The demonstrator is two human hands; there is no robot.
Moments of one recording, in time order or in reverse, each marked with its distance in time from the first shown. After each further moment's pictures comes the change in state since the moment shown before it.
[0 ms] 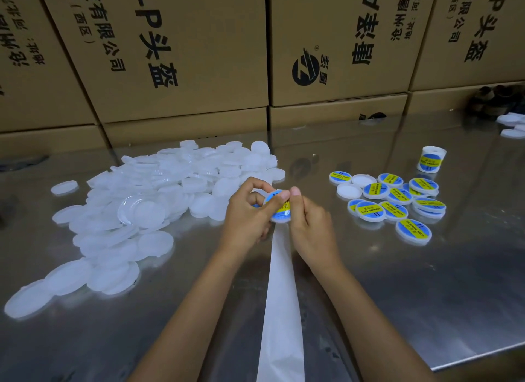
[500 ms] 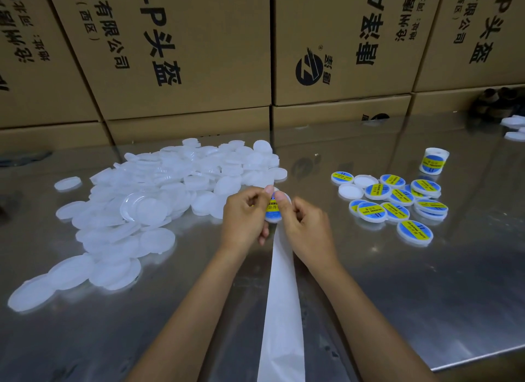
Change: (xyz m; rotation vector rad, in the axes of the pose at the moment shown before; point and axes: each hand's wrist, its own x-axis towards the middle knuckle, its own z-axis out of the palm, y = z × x) left_hand -0.004 -0.001 -0.003 0.080 0.054 -0.032; right_hand -0.003 0.000 0.003 -0.001 -0.048 0.022
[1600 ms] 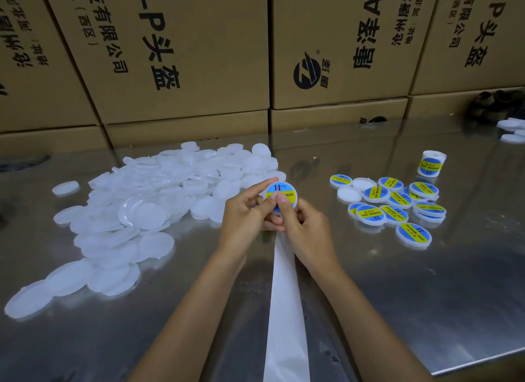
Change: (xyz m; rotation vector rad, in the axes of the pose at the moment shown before) left_hand 0.000 0.008 -0.003 -0.294 -0.135 -0.037; right_hand 0.000 -0.003 -0.001 0.244 -0.037 0.052
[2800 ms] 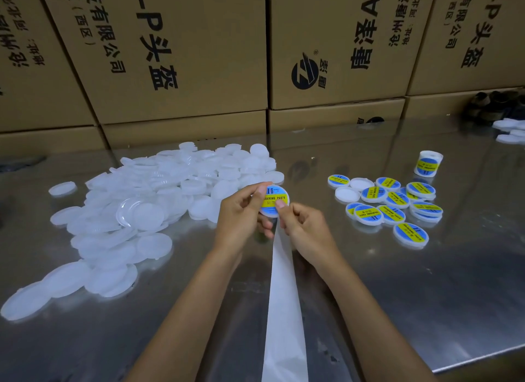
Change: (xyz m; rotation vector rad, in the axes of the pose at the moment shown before) left_hand 0.001 0.002 -0.002 0.086 0.071 -0.009; right_hand 0.003 -0.010 -0.010 0.045 -0.124 0.073
